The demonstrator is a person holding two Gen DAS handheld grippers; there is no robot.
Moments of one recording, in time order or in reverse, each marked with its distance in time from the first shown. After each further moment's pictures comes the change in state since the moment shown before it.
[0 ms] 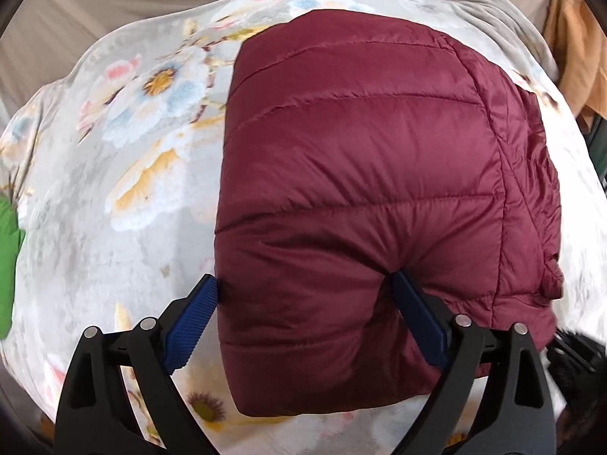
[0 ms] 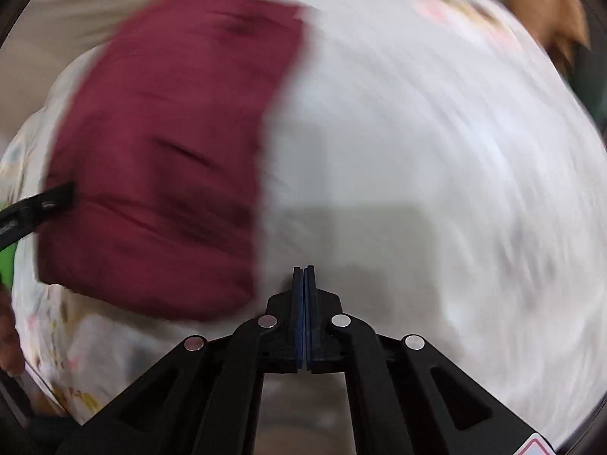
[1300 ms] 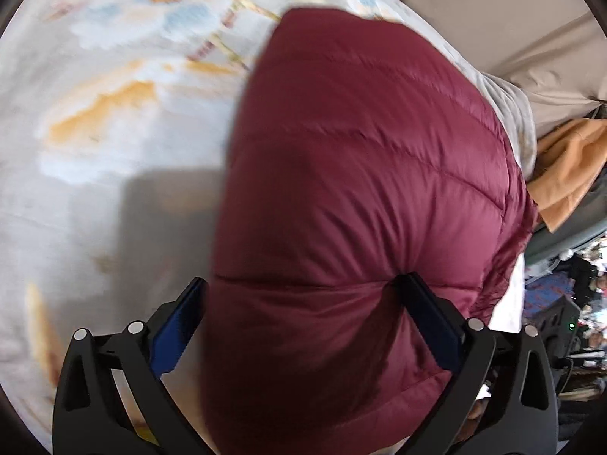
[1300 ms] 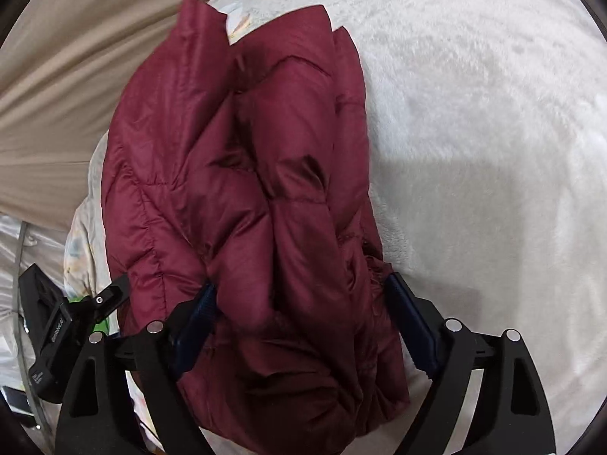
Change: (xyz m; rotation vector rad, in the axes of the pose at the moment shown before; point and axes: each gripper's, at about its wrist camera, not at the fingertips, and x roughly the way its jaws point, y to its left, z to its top) left arm 0.059 0.057 0.023 -0.352 0.114 -0.412; right arm 0.026 0.025 0.075 0.233 0.030 0.315
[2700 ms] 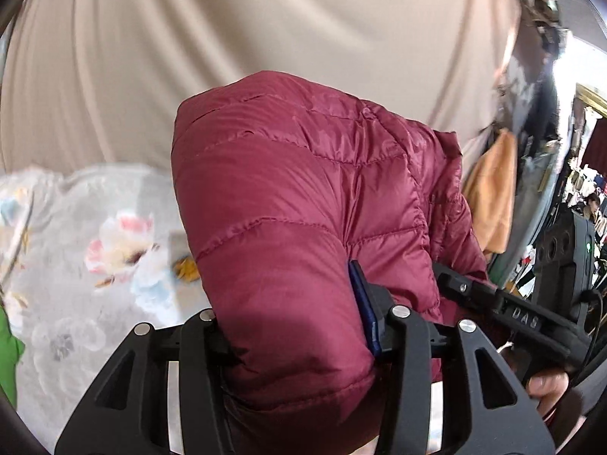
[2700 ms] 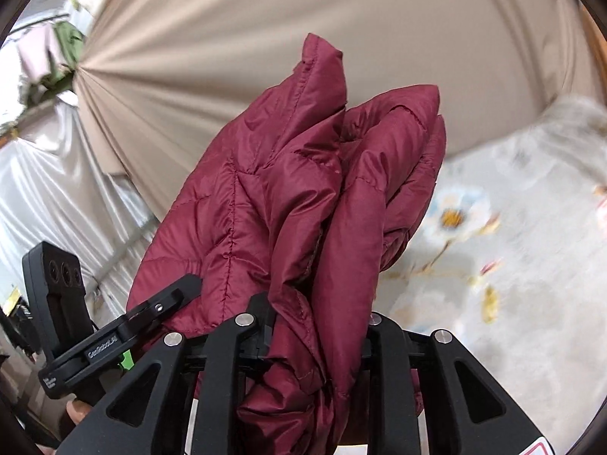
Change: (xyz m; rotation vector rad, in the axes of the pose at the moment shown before) left arm -0.266 0.007 0.061 0.429 -0.540 -0.048; right arm -0.113 0.258 -0.002 -0.430 -0.424 0.348
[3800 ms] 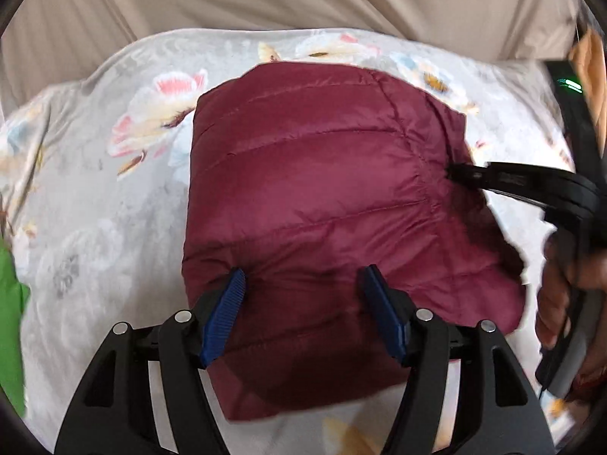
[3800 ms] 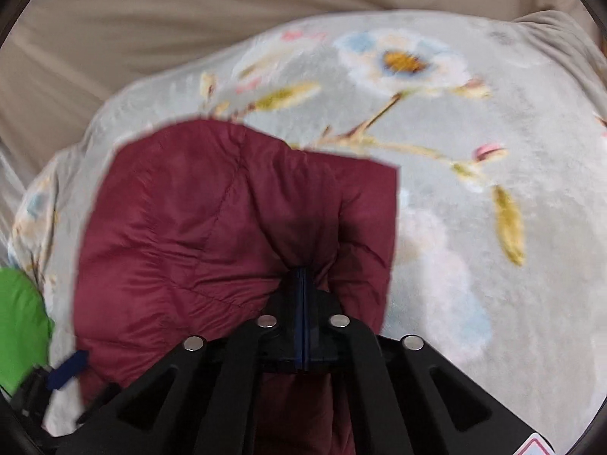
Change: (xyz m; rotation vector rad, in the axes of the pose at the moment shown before) left arm 0.102 0.099 -0.122 0.023 0.352 0.244; right arm 0.206 -0.094 -0.082 -0.002 0.320 -0.464
